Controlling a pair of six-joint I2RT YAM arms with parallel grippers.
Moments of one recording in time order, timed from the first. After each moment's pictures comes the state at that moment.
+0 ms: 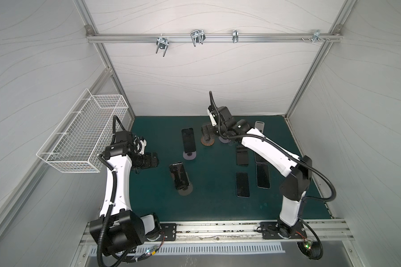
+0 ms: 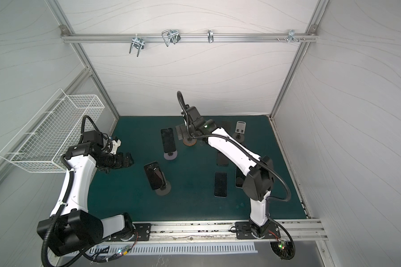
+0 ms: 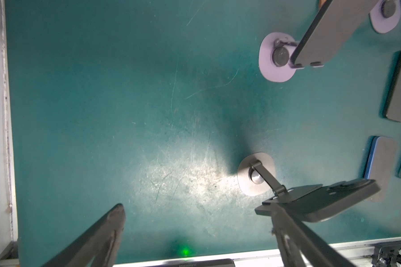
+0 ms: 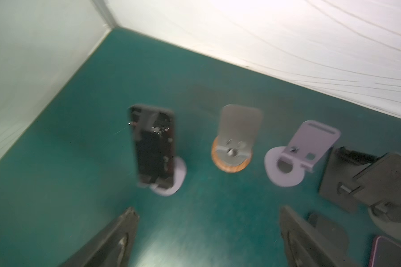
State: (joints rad) left arm 0.31 1.24 1.22 -1.25 0.25 0.13; right arm 0.85 1.83 1.84 -0.71 0.16 0.24
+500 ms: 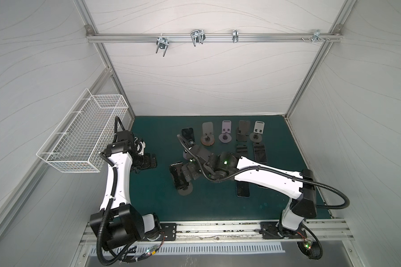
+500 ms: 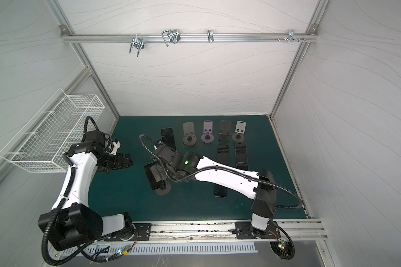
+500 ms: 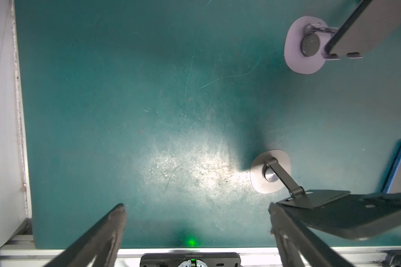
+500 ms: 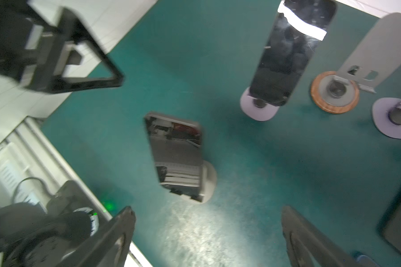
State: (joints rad) left arm 0.31 1.28 1.21 -1.26 0.17 0.11; right arm 1.28 1.75 1.70 -0.77 0.27 0.47
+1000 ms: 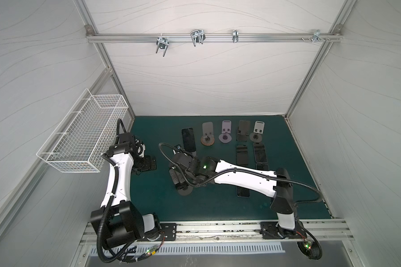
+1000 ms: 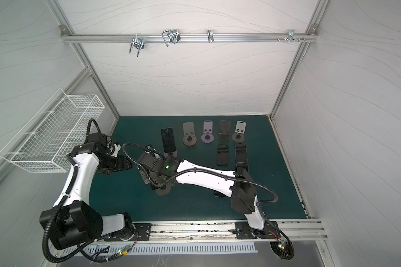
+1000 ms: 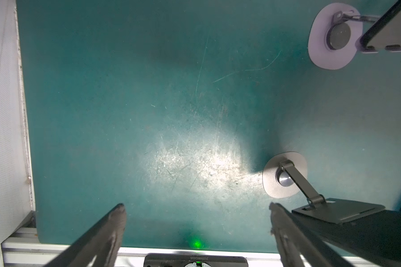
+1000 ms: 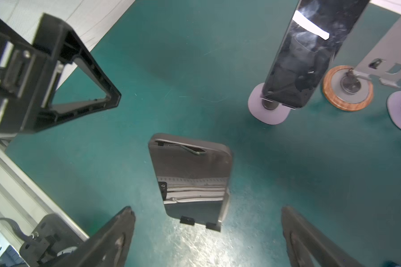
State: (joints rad) left arm 0.31 1.29 1.15 -1.22 0.13 0.10; right arm 1.32 1.99 1.89 -0.81 0.37 0.56
